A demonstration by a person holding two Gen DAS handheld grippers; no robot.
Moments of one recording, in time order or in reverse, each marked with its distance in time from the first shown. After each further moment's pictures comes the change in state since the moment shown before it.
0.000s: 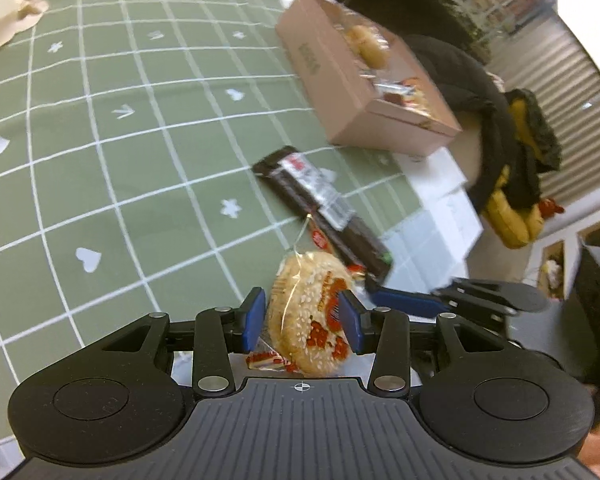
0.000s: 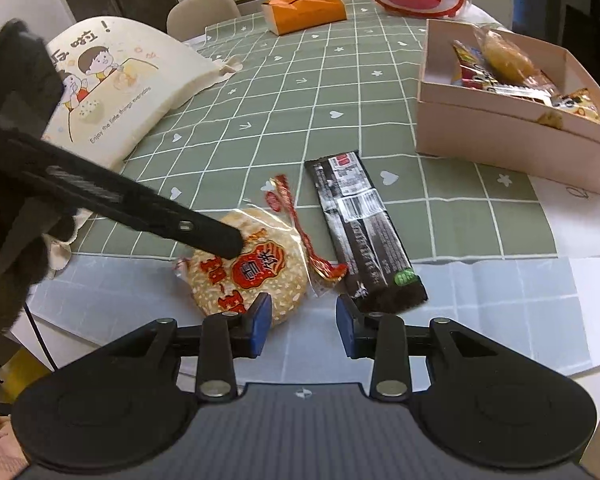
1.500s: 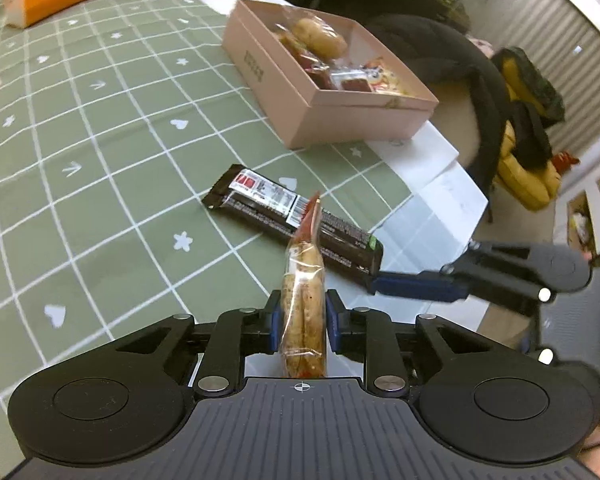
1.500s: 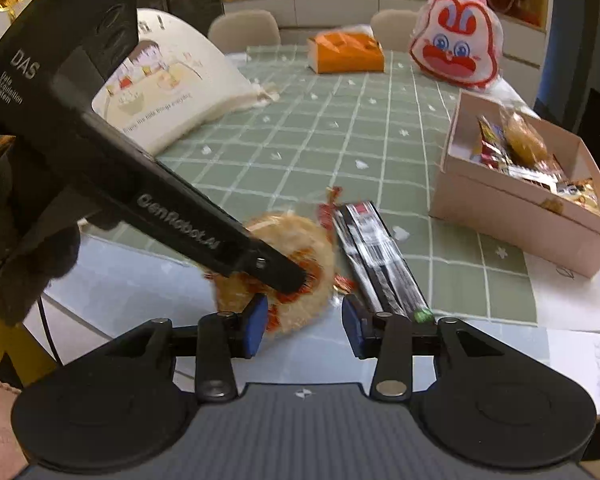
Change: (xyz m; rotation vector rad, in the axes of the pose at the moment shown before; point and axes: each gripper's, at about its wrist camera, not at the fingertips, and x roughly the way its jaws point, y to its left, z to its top) left arm 0.027 -0.039 0.008 0.193 -0.014 0.084; right arm -0.018 0.020 0.002 -0.214 -0.093 -0.050
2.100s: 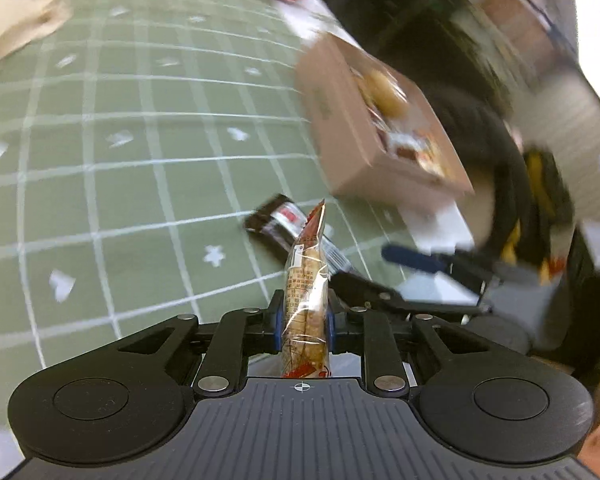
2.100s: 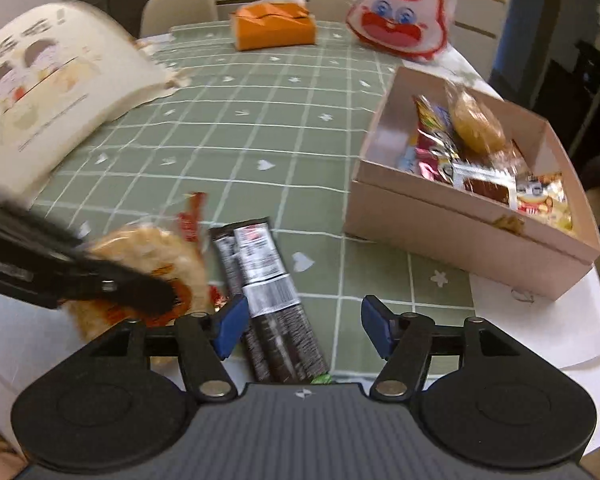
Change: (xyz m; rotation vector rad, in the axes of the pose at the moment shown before) left arm -0.007 0.036 -0.002 -0.367 -0.130 -0.018; right arm 0.048 -0.060 0.036 0.080 0.075 -0.137
